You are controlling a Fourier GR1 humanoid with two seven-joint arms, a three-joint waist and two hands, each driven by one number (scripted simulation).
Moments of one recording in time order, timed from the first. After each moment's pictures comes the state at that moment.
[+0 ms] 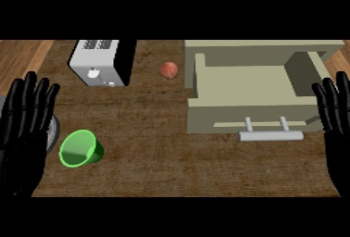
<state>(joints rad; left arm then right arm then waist) -0.01 0.08 -0.01 -2.10 0.01 0.00 0.02 0.00 -0.12 -0.01 -2.10 -0.01 0.01 -0.01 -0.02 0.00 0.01</state>
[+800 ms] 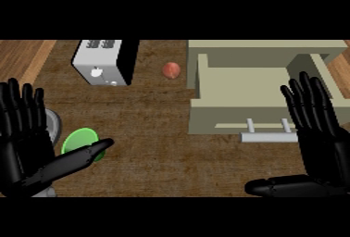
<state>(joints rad) 0.00 0.00 -0.02 -1.99 -0.06 0.38 -0.02 -0.03 -0.07 0.05 -2.05 -0.08 0.05 0.06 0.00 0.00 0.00</state>
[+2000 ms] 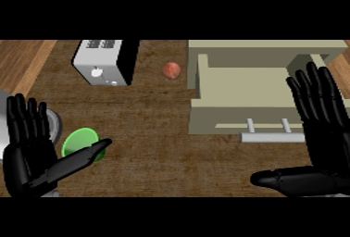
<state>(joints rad) 0.07 0.00 -0.01 -1.93 -0.02 0.45 -0.04 -0.09 -0.07 -0.01 -2.04 -0.10 0.07 0.10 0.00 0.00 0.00</state>
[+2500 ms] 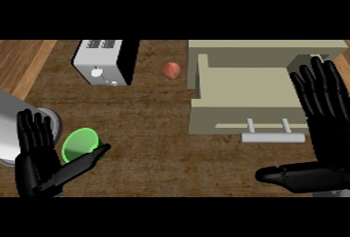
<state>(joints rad) 0.14 0.01 0.01 -1.80 0.05 0.47 -0.17 -0.13 -0.09 -0.04 -2.03 -0.12 0.09 0.13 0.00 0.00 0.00</state>
